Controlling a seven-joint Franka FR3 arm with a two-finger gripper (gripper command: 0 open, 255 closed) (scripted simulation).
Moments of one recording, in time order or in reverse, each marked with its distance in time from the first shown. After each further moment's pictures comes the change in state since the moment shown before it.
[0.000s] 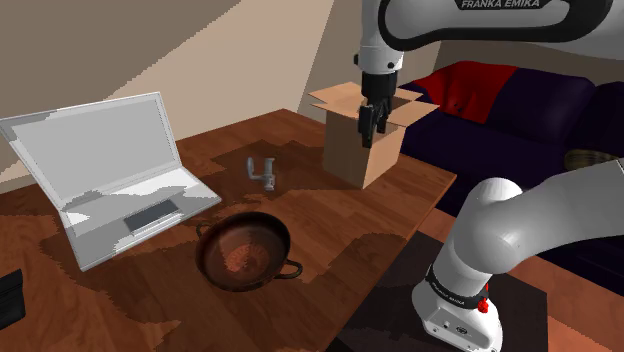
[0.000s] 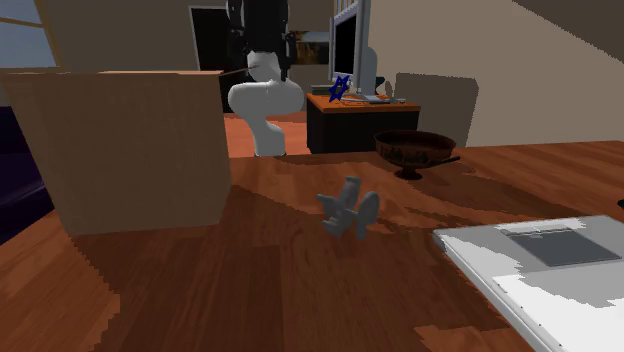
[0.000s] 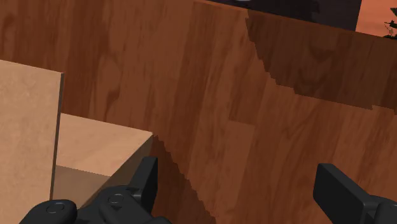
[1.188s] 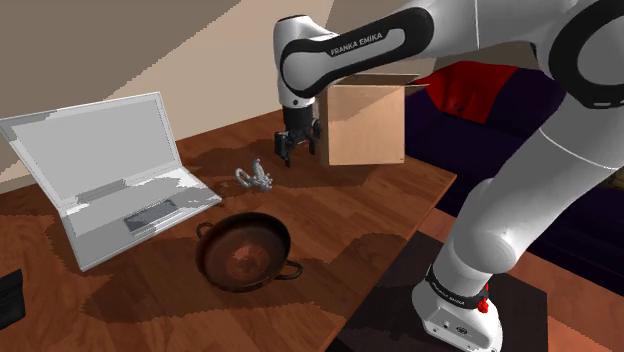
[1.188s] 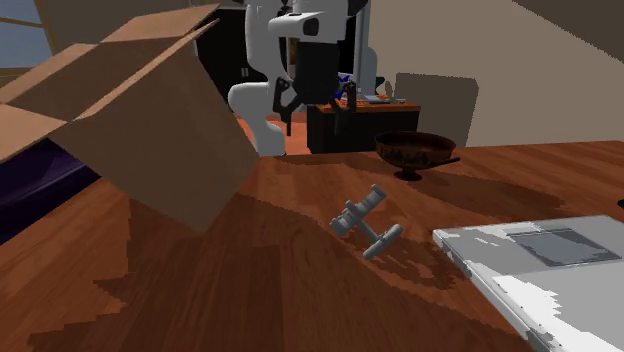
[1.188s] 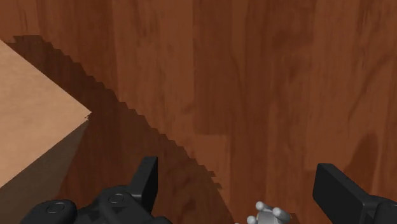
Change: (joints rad) arm -0.006 0.535 0.159 0.193 0.056 0.374 0.364
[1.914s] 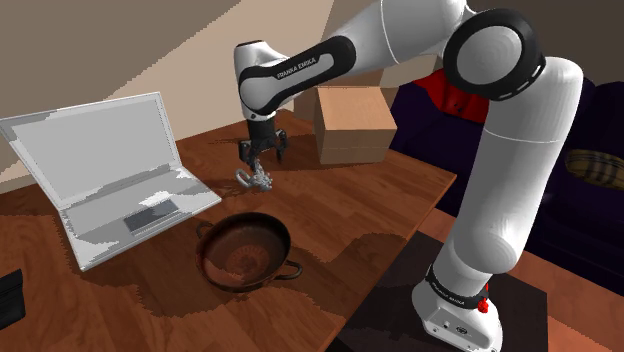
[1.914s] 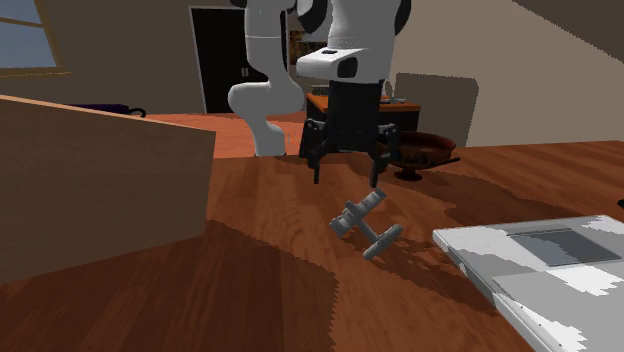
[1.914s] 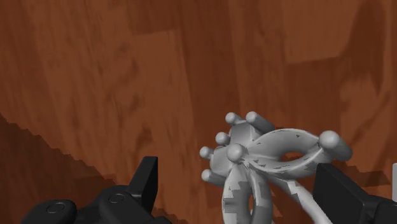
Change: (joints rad) arm 0.012 0.377 0.029 0.295 -0.065 0.095 0.208
